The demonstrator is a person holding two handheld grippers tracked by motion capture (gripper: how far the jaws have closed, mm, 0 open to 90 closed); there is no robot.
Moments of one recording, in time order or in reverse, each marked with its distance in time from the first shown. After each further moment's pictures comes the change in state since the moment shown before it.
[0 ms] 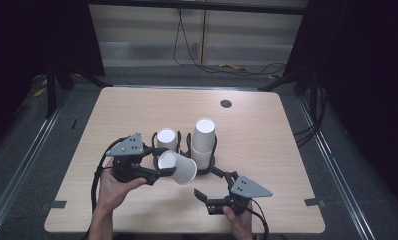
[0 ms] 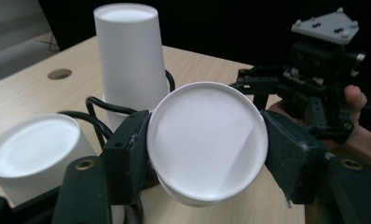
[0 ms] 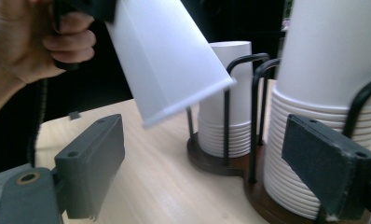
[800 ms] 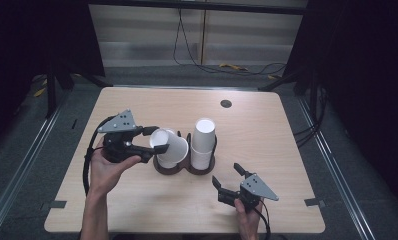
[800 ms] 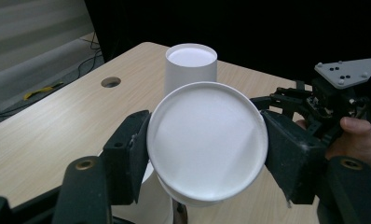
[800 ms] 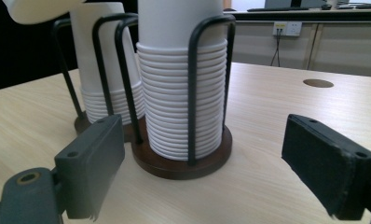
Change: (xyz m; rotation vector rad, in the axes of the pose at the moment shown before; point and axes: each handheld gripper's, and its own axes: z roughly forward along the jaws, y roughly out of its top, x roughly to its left) left arm 0.021 0.041 -0.023 0.015 0.141 -0.016; right arm -0.025 -0.023 -0.015 0.042 -0.395 0.012
